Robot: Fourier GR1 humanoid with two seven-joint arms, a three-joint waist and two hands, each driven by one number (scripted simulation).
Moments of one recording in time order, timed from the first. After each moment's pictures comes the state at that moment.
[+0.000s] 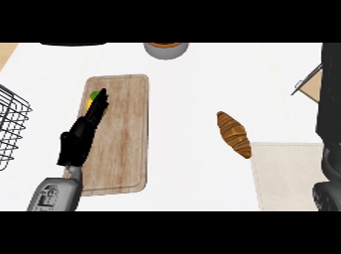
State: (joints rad) left arm -0.18 0.07 -0.03 -1.43 -0.16 -0.01 0.01; right arm -1.14 -0.19 -0.31 -1.35 1.78 -0.01 1.10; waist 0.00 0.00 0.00
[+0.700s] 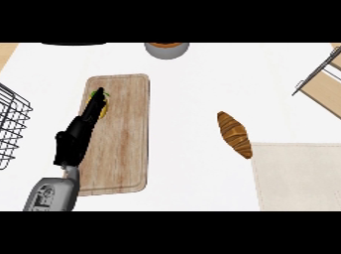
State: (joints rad) left arm -0.18 0.08 -0.02 -1.44 -0.15 -0.02 0.02; right arm -1.11 -0.36 -0.37 -1.23 1.77 -0.01 1.01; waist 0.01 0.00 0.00
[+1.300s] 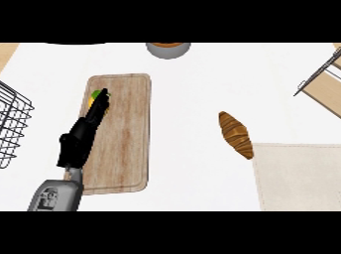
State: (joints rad) left arm -0.16 0.06 -0.04 -1.47 -0.16 -0.01 0.04; right arm -1.05 -0.49 -0.41 -1.04 1.71 -0.27 0.92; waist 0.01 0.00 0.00
